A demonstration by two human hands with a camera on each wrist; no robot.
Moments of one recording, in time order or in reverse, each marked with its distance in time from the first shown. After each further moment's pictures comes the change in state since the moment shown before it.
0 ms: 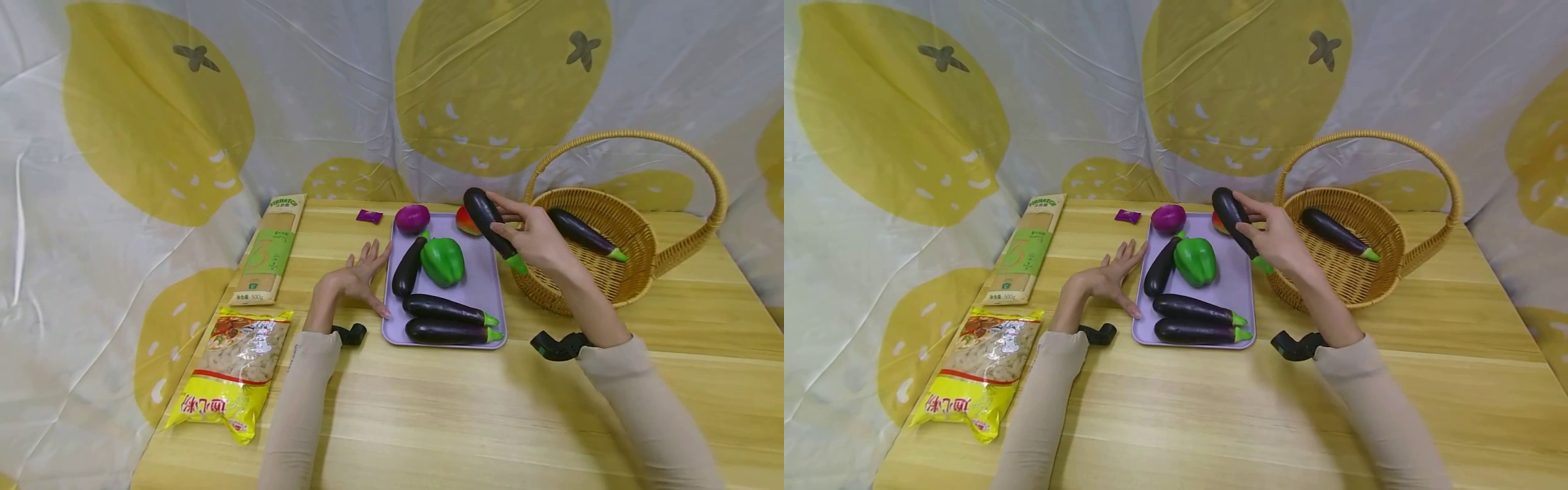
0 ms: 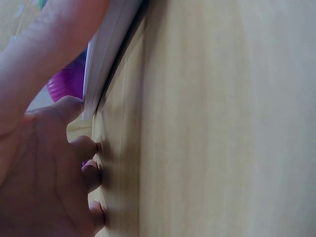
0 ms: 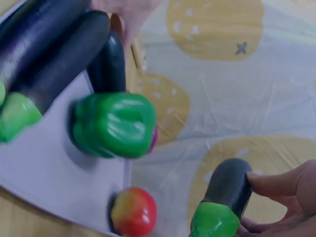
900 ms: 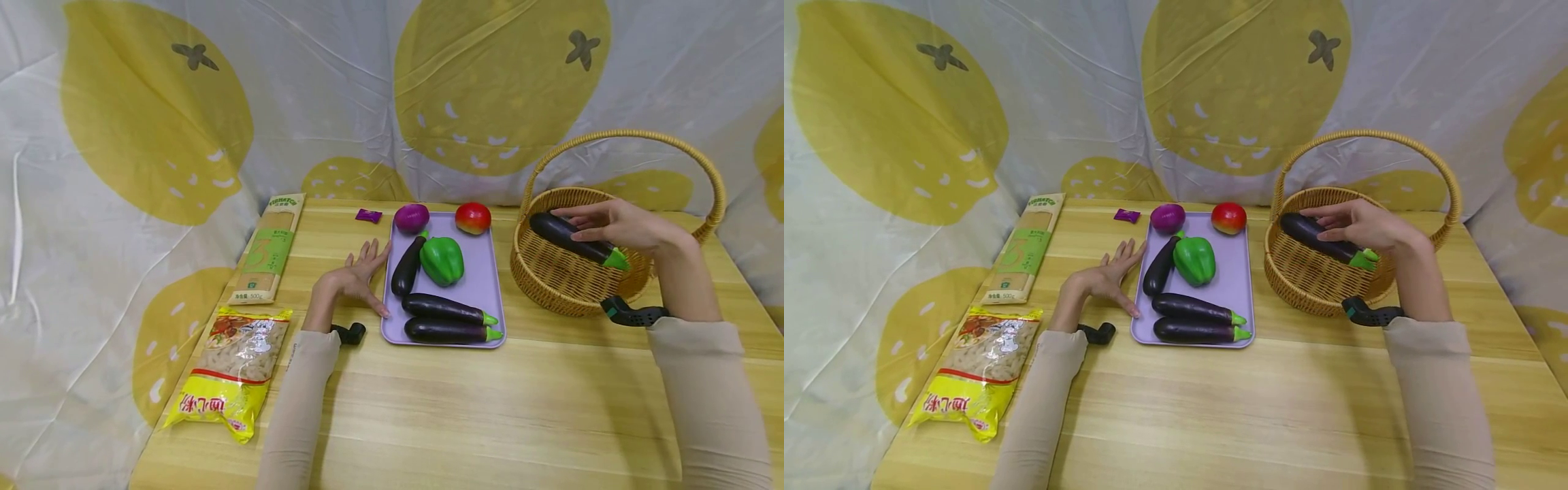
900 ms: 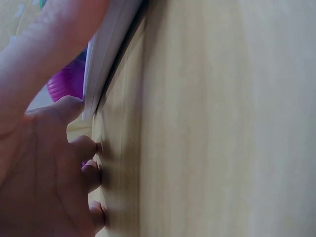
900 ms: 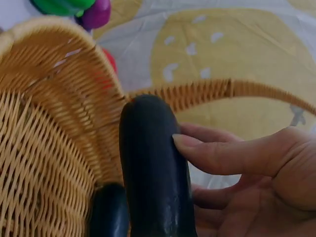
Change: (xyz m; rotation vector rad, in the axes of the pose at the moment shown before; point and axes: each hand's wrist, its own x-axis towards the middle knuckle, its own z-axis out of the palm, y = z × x) left_hand -0.001 0.000 0.000 -0.016 -0.005 0.002; right_hand -0.002 0.072 -0.124 -0.235 -0.341 0.031
